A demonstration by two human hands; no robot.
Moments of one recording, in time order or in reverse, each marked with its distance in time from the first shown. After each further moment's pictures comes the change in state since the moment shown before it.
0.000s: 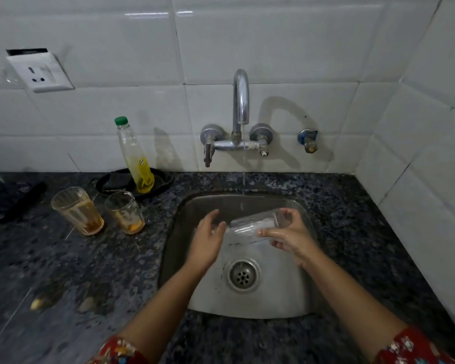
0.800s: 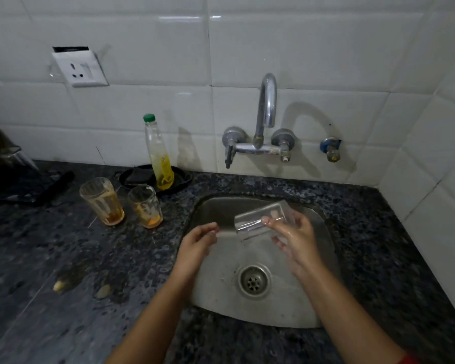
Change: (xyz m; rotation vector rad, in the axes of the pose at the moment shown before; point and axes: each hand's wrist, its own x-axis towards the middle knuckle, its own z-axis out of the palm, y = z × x) left_hand -0.035 -0.007 -0.051 -0.362 0.069 -0.173; right_hand -0.025 -0.021 0.042 0.240 0.077 -0.047
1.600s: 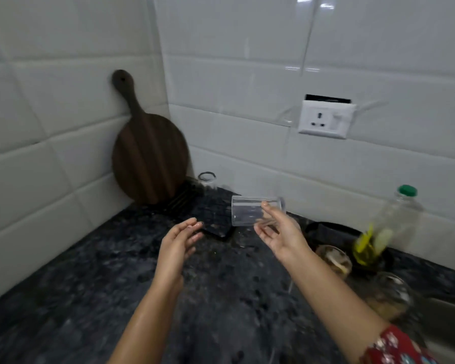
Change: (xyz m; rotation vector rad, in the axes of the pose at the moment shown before) left_hand 0.073 0.051 -0.523 -0.347 0.490 -0.003; right_hand -0.023 0.101 0.570 0.157 -0.369 0.333
